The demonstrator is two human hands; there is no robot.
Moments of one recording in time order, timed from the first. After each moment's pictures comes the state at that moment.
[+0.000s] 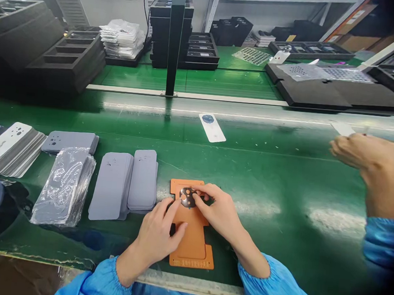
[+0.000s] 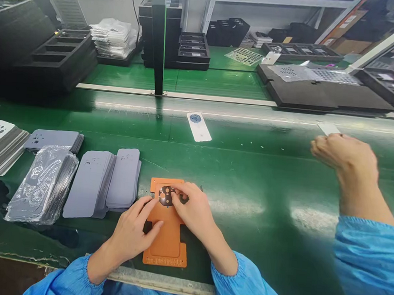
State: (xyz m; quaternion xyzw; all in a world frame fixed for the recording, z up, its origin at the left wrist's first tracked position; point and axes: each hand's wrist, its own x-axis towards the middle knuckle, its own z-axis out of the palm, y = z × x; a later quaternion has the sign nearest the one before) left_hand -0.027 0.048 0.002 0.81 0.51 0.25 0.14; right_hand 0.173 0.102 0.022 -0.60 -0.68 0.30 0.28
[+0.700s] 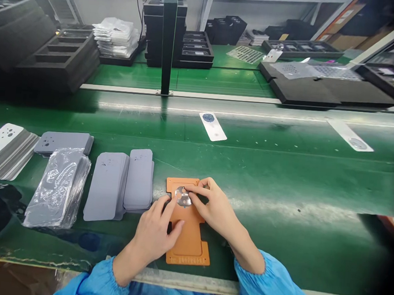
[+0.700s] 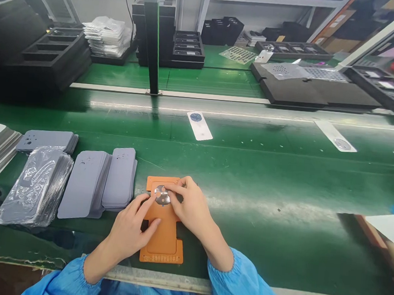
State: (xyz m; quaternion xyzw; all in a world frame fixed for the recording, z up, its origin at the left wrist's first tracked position) left_hand -0.026 0.048 0.002 0.82 0.51 0.22 0.12; right_hand 0.182 0.098 0.022 -0.58 -0.73 0.27 0.24
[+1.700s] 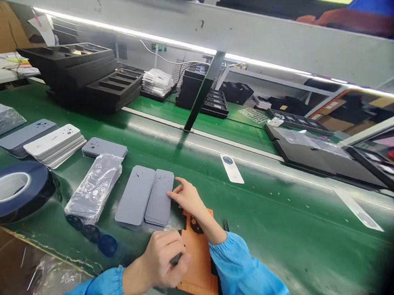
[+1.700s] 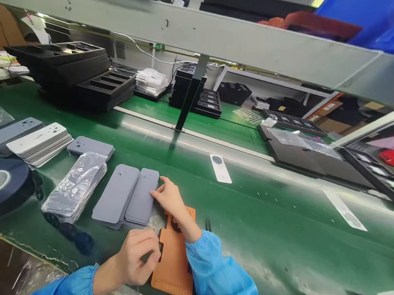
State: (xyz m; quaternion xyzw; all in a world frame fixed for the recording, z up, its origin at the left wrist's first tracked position) left_hand -0.048 0.035 0.021 0.75 0.36 0.53 0.15; right_hand 0.061 0.182 0.034 -0.56 -0.63 0.48 0.23
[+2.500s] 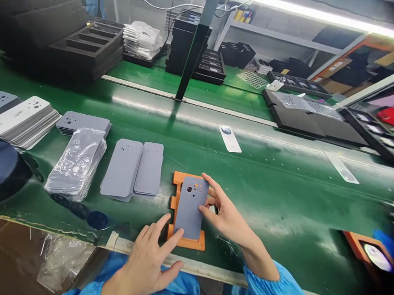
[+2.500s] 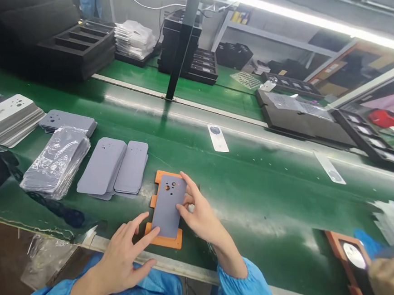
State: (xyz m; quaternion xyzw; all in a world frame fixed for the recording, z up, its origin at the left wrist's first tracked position) left_hand -0.048 -0.048 0.002 0.84 0.47 0.25 0.11; right_hand 0.190 0.066 0.052 -0.51 -0.66 0.50 0.25
